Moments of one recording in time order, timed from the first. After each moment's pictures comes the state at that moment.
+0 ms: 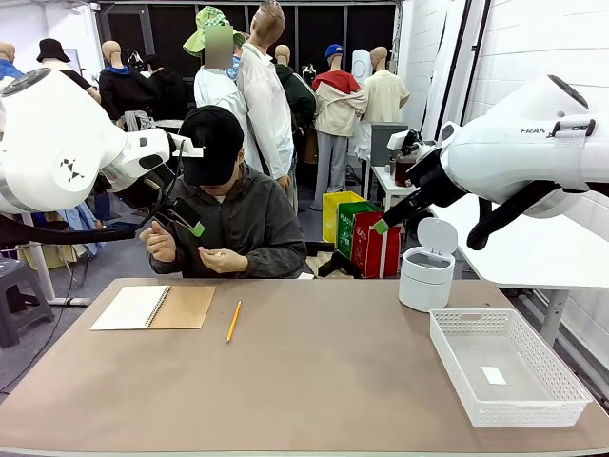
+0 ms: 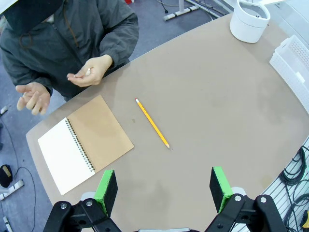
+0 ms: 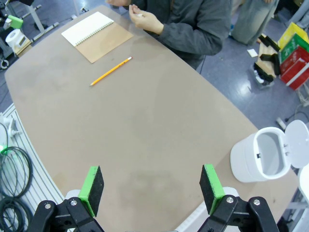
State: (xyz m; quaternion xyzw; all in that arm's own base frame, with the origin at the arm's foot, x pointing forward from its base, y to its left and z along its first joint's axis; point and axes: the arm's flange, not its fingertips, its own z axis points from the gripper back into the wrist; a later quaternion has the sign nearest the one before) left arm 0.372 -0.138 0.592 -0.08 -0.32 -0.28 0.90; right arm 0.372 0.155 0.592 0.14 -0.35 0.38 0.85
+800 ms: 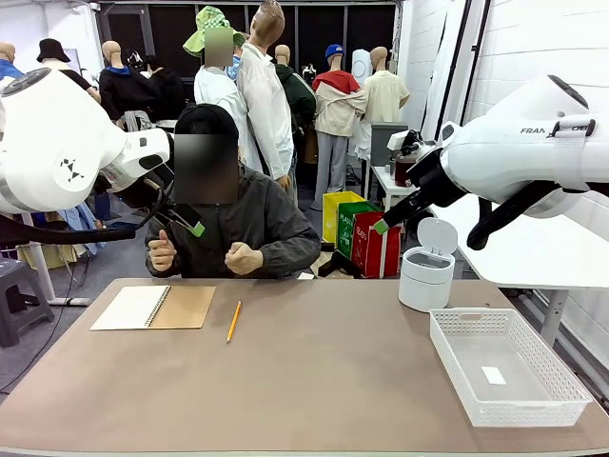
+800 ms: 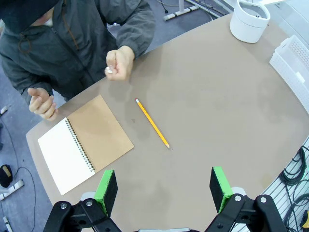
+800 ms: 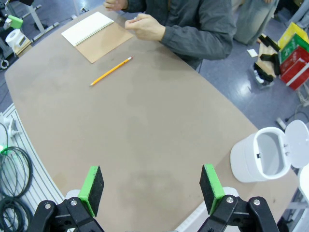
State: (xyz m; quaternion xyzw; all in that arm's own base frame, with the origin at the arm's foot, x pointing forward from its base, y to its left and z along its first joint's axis) left arm 0.372 -0.138 0.592 -0.08 -0.32 -0.28 0.90; right arm 0.372 0.155 0.592 0.14 -0.35 0.38 0.85
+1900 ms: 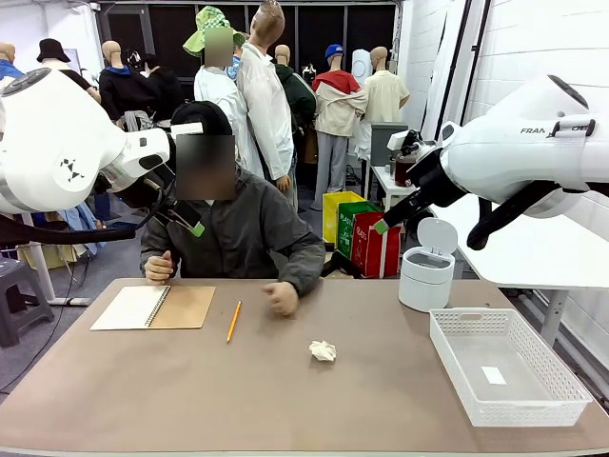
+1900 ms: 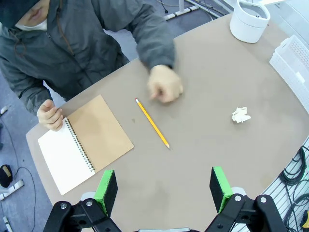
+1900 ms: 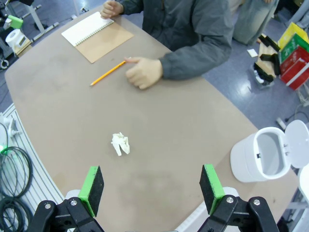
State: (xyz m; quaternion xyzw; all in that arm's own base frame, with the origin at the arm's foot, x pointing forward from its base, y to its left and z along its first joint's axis) left arm 0.372 -0.138 0.592 -0.08 -0.32 -0.28 0.90; right arm 0.372 0.155 0.592 0.14 -0.35 0.38 0.85
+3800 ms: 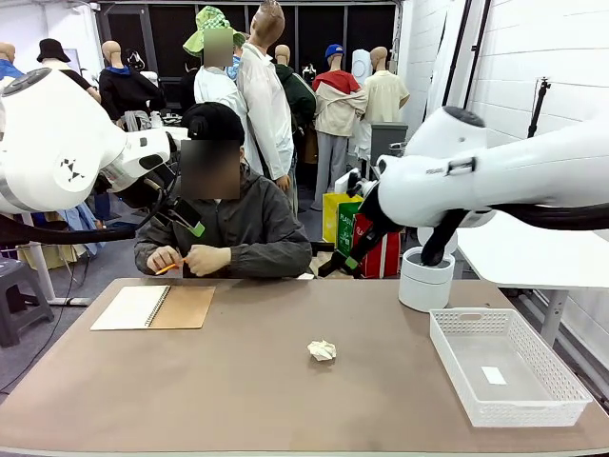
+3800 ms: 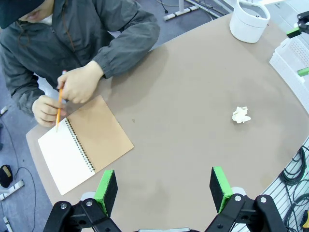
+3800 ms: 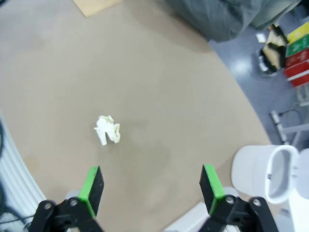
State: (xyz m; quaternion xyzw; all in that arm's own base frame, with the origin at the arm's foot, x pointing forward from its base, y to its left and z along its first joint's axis) left arm 0.371 -0.139 0.592 -0.08 -0.32 -0.28 0.90; right arm 0.420 0.237 0.520 0.05 -0.26 0.47 0.84
